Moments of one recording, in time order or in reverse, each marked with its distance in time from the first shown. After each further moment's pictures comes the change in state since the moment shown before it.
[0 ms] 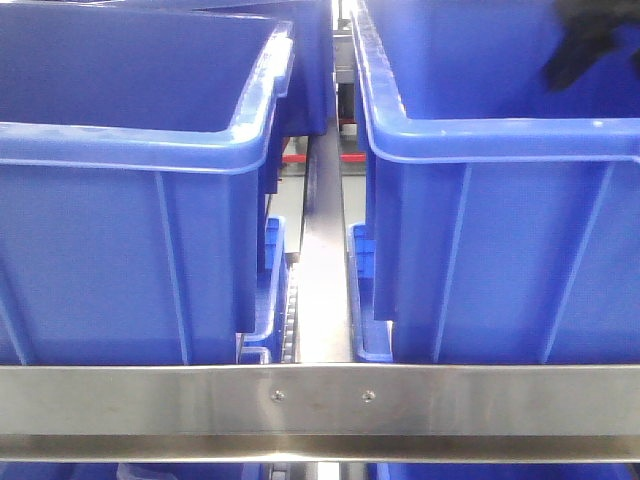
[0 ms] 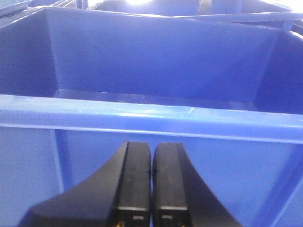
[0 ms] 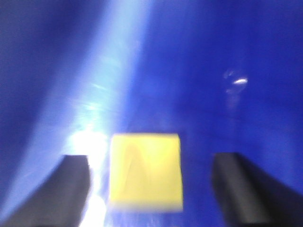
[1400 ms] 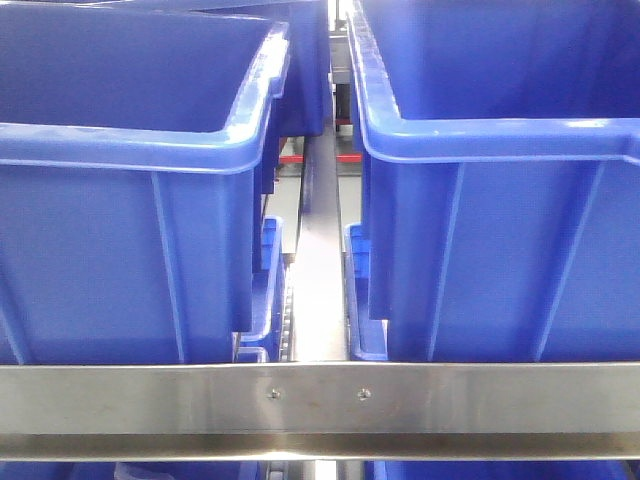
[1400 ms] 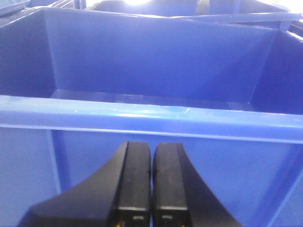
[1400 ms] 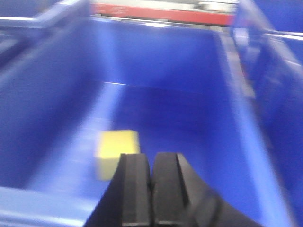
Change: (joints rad) left arm 0.000 0.000 0.000 0.000 0.000 0.000; right arm -0.141 -1.041 0.543 0.000 0.014 0.000
